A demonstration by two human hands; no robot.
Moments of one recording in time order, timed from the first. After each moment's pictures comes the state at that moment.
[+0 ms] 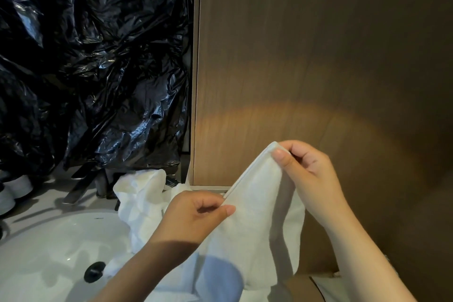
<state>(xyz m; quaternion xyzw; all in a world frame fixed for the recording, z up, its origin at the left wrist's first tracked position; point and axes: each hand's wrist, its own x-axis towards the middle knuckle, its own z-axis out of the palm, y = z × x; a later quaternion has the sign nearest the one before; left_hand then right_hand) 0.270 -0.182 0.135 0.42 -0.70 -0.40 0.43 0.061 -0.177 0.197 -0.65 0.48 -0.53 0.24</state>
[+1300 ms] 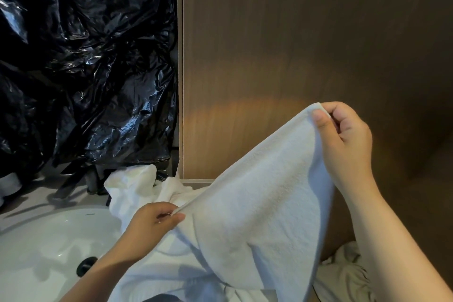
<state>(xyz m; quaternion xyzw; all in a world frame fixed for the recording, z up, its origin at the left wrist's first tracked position) 0.318 -0.210 0.058 0.54 -0.68 -0.37 0.34 0.006 -0.176 0.229 -0.61 0.53 -0.59 -0.02</state>
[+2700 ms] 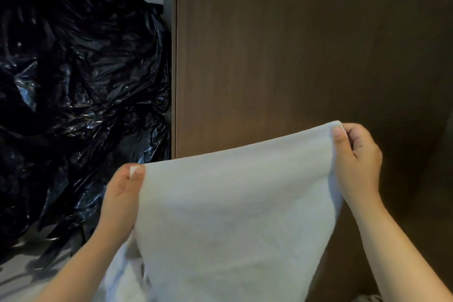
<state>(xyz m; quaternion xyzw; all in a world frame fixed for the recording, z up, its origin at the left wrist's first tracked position) 0.314 -0.261 0.190 0.49 -0.53 -0.25 0.65 -0.043 -0.193 0.276 -0.52 0.54 -0.66 -0.11</state>
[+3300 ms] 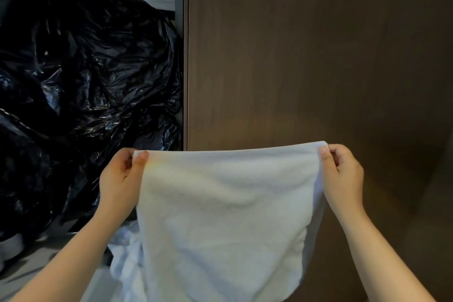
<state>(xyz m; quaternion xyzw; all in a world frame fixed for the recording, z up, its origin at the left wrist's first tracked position) 0.347 -0.262 0.212 0.51 -0.58 -0.10 0.63 -0.036 -0.206 0.232 -0.51 0.58 -0.63 -0.08</state>
